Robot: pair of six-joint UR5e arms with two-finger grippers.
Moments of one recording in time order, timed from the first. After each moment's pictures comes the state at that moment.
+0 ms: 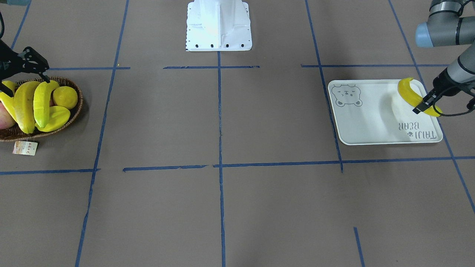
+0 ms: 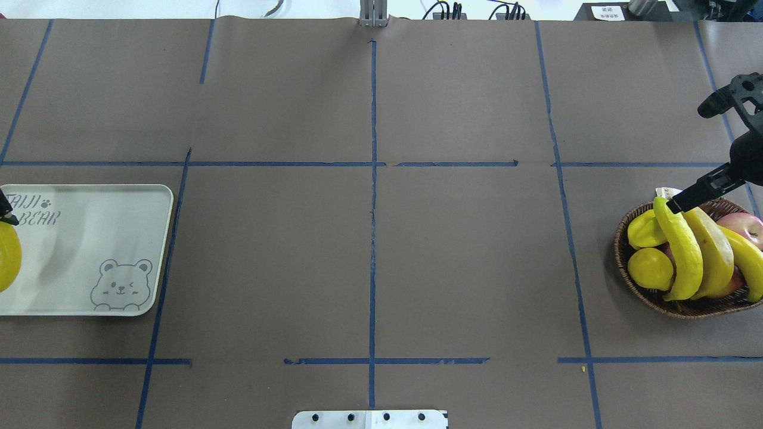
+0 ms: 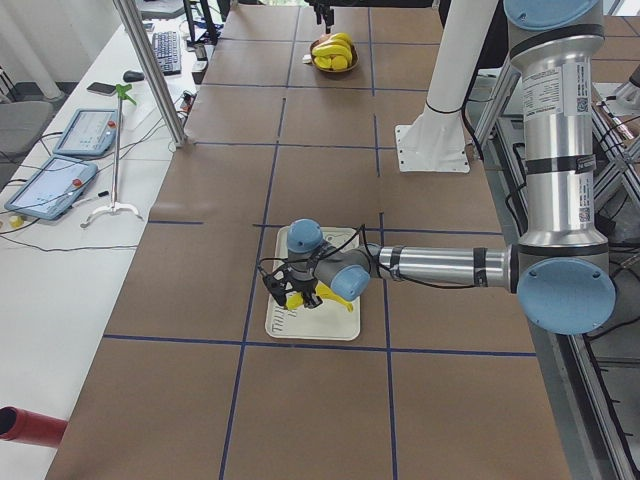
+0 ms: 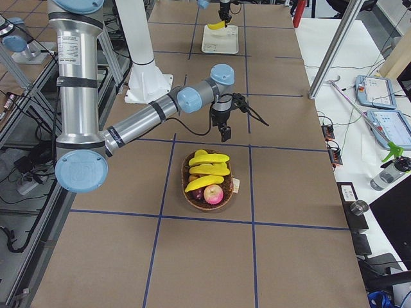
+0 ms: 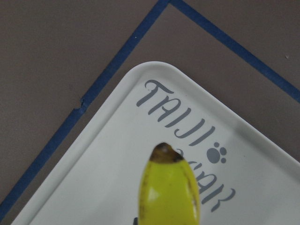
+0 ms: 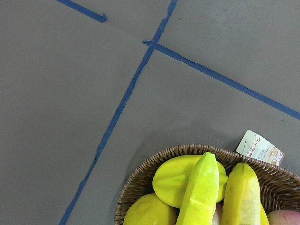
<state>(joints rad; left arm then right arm) -1.09 -1.44 -1.59 -2.17 -2.21 -1.33 1.07 -1.59 2.13 -1.64 2.23 0.21</state>
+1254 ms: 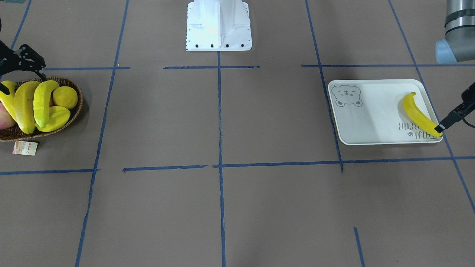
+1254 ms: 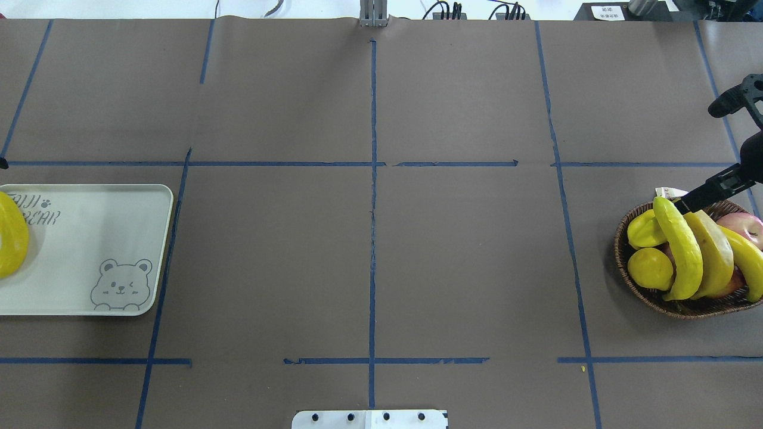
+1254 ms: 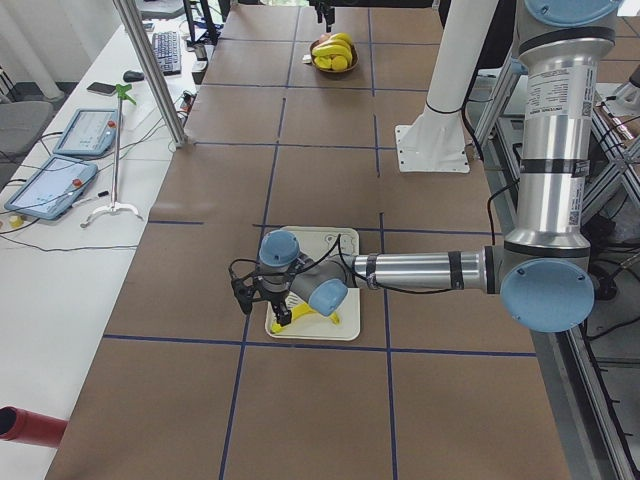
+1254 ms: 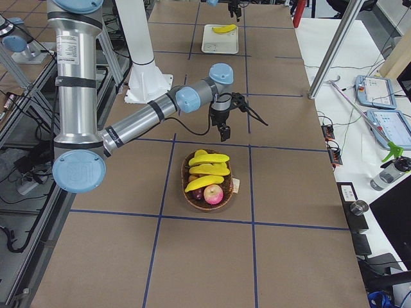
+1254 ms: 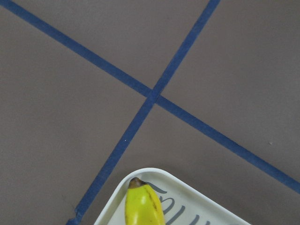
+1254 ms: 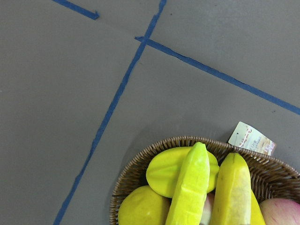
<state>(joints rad) -1.25 -1.55 -1.52 -2.24 -2.27 -1.13 1.09 -1.62 2.15 -1.64 2.23 0.21</state>
